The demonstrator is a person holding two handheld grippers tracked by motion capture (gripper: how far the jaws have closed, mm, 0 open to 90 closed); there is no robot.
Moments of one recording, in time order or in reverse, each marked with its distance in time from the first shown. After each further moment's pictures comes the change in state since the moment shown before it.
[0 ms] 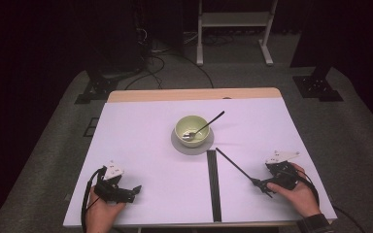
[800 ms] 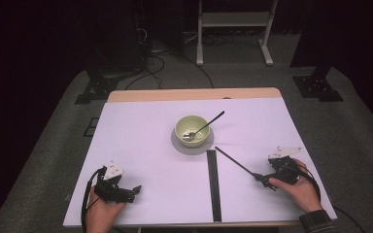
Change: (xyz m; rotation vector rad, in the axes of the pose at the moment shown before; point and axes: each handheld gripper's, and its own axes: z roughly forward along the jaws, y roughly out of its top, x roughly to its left) left arm 0.000 0.000 0.000 0.000 0.000 0.000; right arm -0.016 0.003 0.003 0.000 -0.019 0.019
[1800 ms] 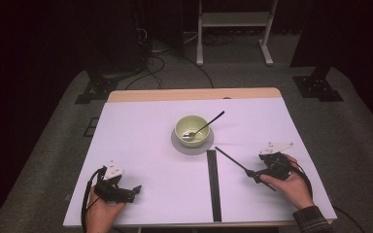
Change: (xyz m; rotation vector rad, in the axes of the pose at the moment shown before) left arm 0.000 0.000 0.000 0.000 0.000 0.000; right arm 0.012 0.023 0.008 -0.042 0.045 -0.024
